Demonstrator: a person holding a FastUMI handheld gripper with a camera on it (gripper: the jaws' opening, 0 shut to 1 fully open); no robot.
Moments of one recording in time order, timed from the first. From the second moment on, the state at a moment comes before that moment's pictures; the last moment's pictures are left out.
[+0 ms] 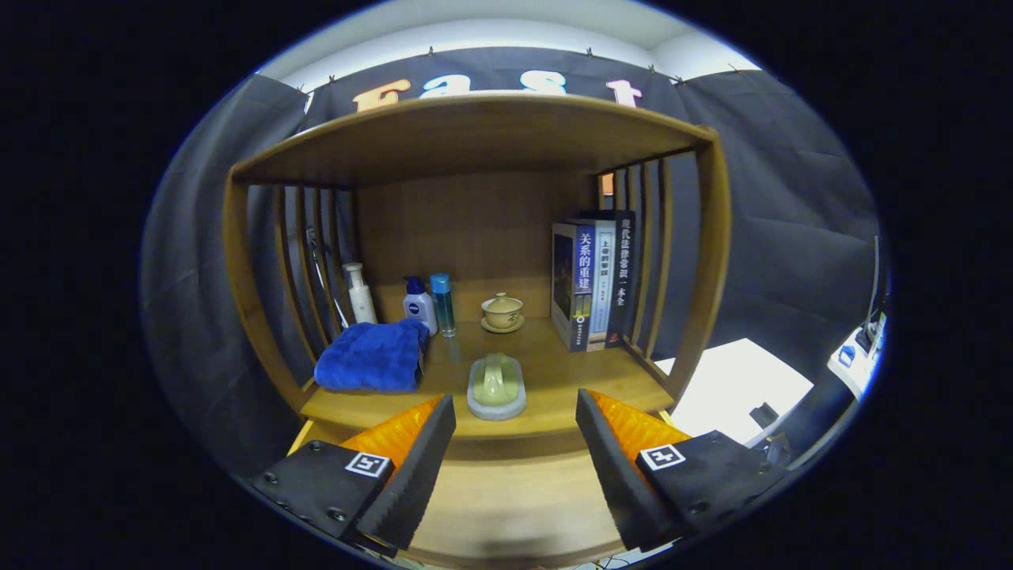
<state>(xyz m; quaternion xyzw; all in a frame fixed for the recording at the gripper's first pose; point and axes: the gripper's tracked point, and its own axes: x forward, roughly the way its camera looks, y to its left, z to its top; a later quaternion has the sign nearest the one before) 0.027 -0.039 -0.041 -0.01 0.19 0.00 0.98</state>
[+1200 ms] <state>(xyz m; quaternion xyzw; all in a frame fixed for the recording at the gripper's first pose) -0.140 -0.042 -0.195 -0.01 0.21 0.00 0.98</state>
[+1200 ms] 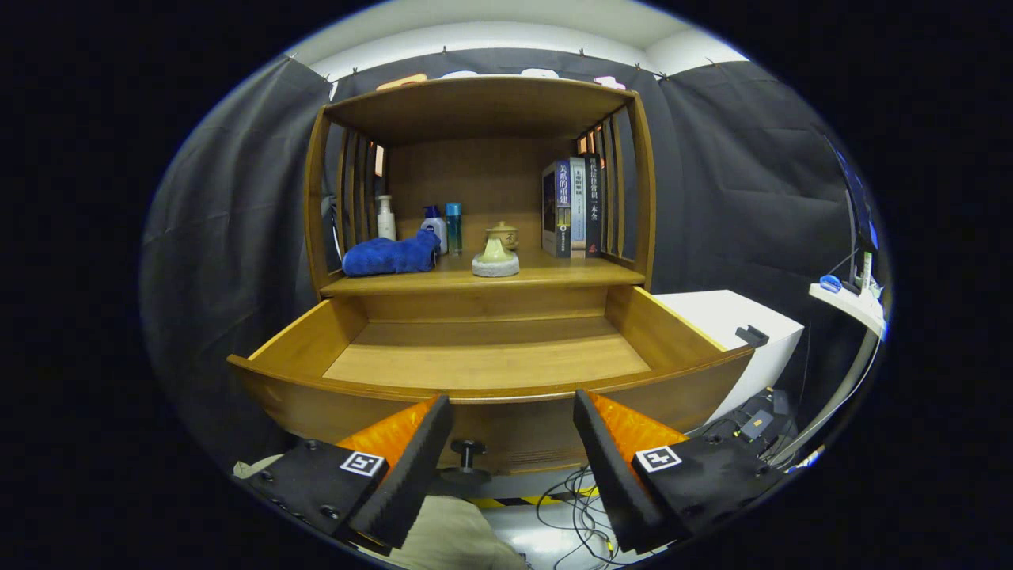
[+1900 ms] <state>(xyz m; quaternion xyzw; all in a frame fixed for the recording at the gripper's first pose) -0.098 -0.042 -0.190 0.00 0.20 0.01 0.98</state>
